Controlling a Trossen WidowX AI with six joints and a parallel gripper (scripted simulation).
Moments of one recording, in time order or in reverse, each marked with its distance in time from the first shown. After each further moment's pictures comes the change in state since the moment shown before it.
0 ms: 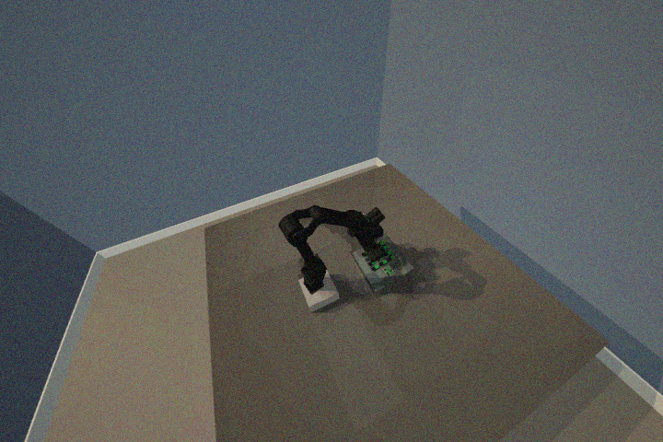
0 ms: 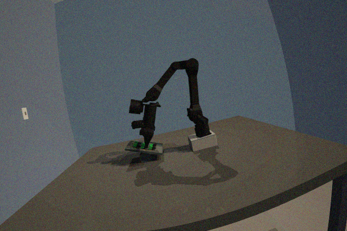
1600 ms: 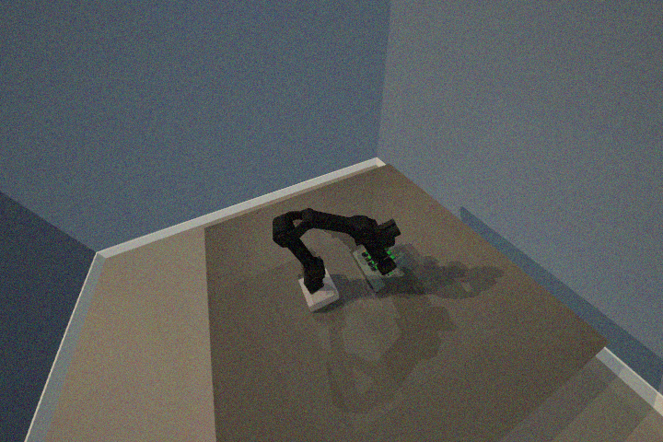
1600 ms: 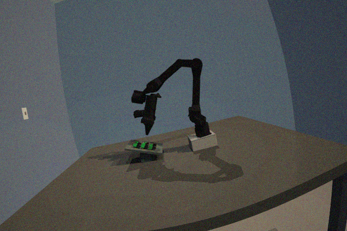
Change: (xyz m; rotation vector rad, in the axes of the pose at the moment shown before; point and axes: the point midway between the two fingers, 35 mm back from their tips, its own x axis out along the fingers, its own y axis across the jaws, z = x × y) arm -0.043 -0.083 0.007 0.000 -0.010 -0.016
